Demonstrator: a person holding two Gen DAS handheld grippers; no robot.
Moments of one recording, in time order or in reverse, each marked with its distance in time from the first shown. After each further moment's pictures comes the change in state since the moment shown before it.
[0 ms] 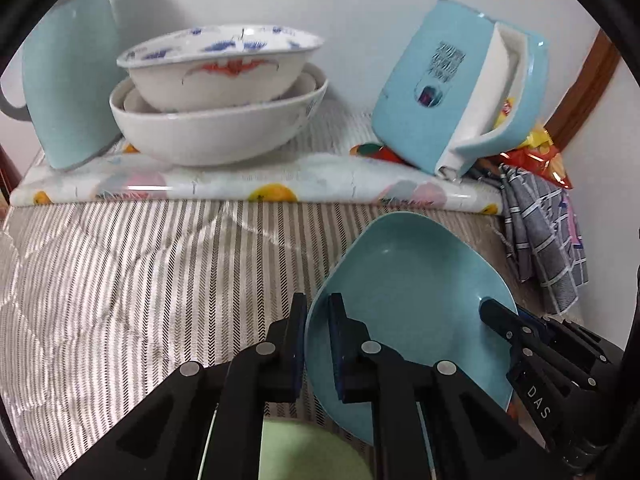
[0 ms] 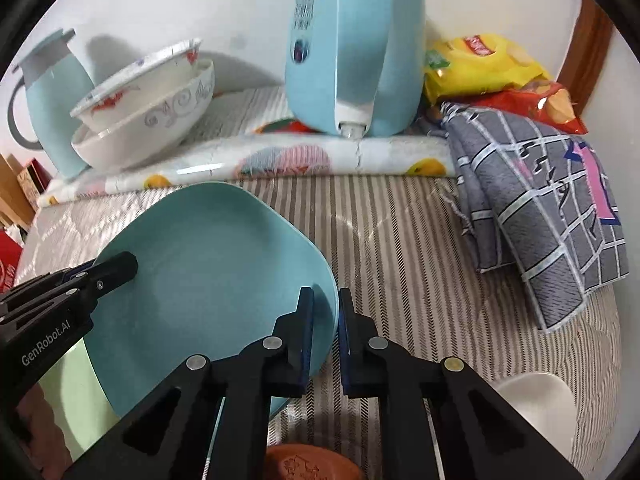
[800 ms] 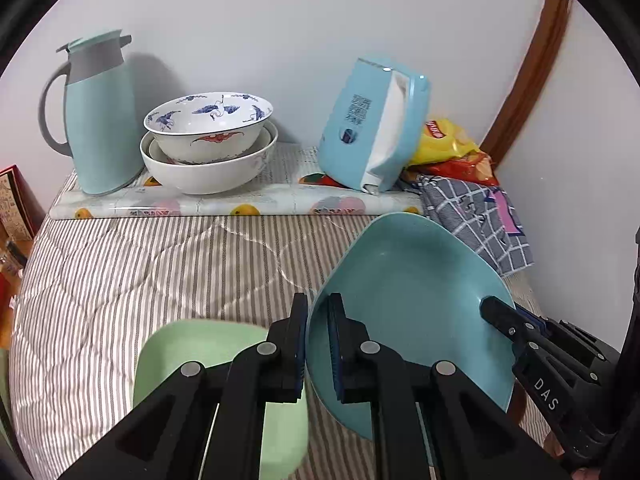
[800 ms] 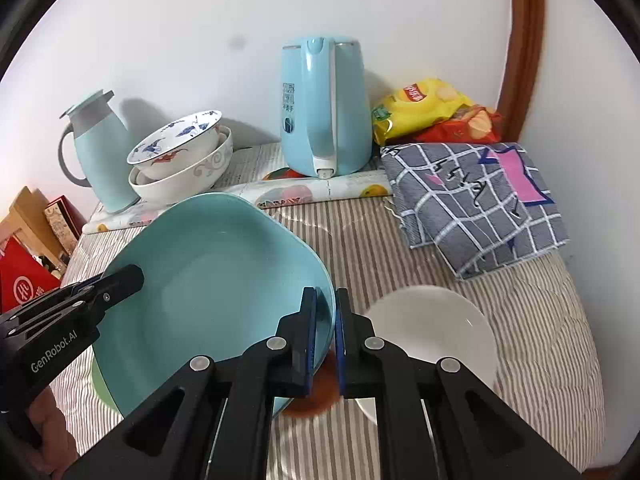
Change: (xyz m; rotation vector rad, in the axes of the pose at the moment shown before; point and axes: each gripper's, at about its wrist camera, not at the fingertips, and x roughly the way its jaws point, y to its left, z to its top) left arm -0.113 -0.039 -0.045 0.057 -0.119 -0.047; right arm -0.122 -0.017 -0.050 0.076 -0.149 0.015
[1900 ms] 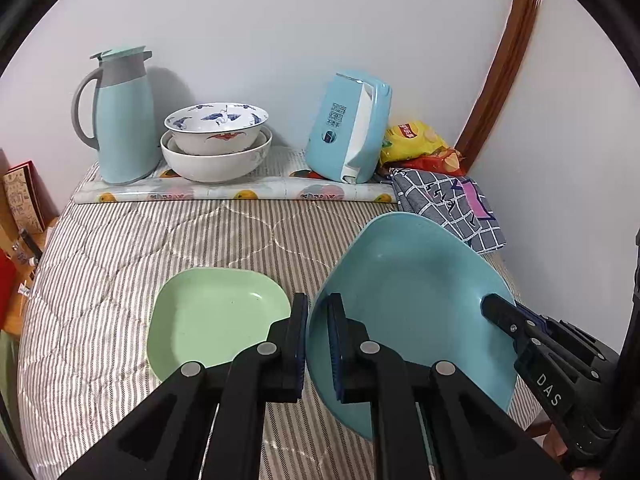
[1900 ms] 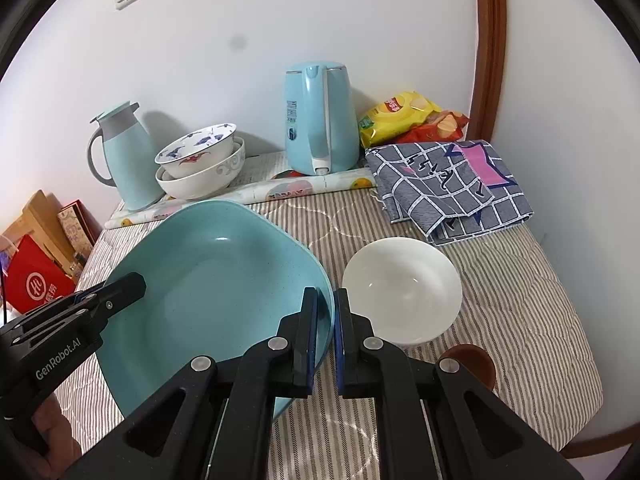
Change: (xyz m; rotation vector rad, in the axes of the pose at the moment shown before) left arm -0.068 -0.007 -0.051 0.013 -0.053 -0.012; right arm -0.073 0.004 -0.054 0.026 -0.072 -0.002
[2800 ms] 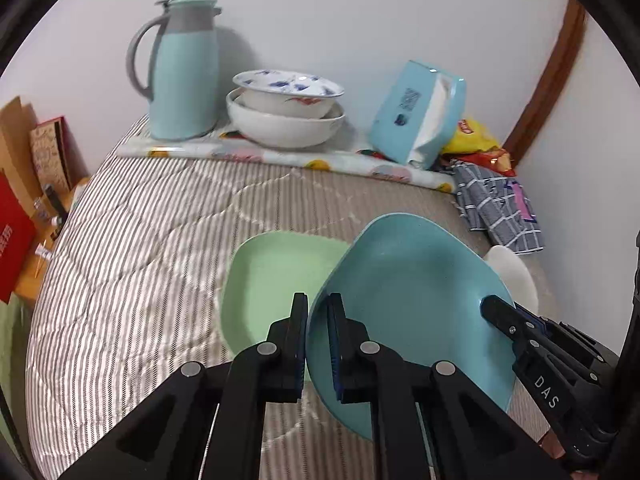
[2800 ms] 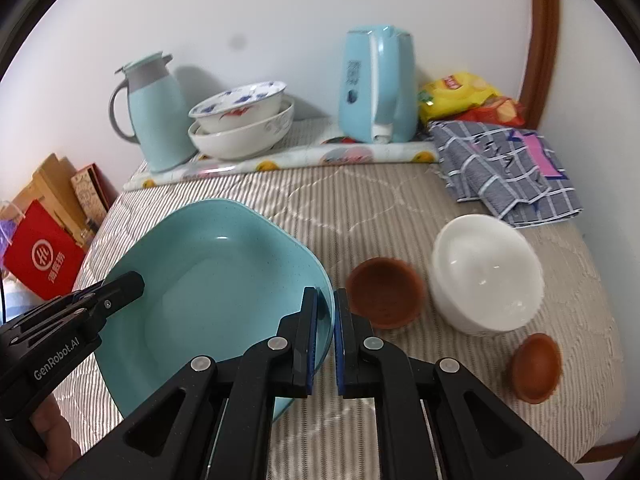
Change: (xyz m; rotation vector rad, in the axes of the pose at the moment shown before) left arm 0.014 0.077 -0.022 -0.105 0.055 0.080; right arm 0.045 0.067 -0.017 -0.079 0.089 0.064
